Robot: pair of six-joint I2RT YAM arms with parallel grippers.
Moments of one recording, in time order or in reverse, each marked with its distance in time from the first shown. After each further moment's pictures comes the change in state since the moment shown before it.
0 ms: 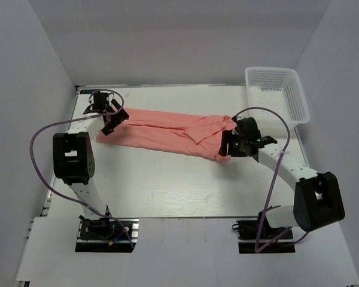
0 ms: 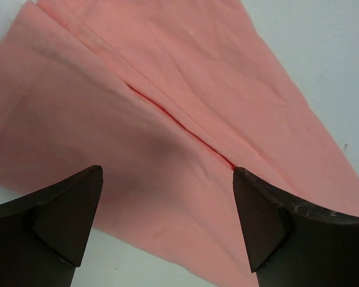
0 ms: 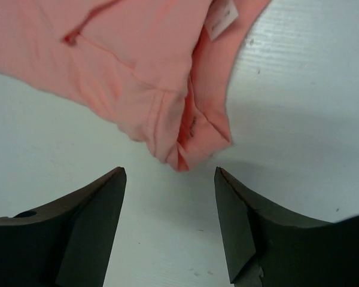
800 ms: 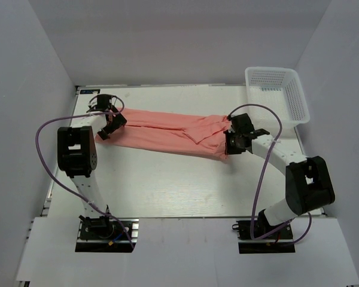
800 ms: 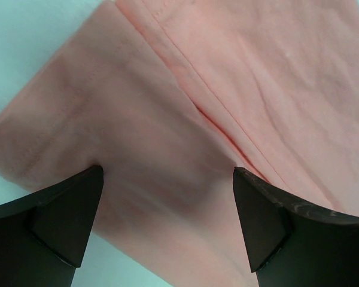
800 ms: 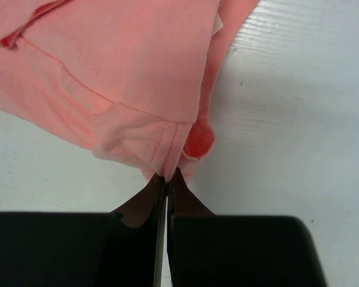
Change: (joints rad) left arm 0.001 0.122 0.055 -0.085 -0.158 -0.001; right arm -0.001 0.164 0.078 -0.050 0.050 -0.100
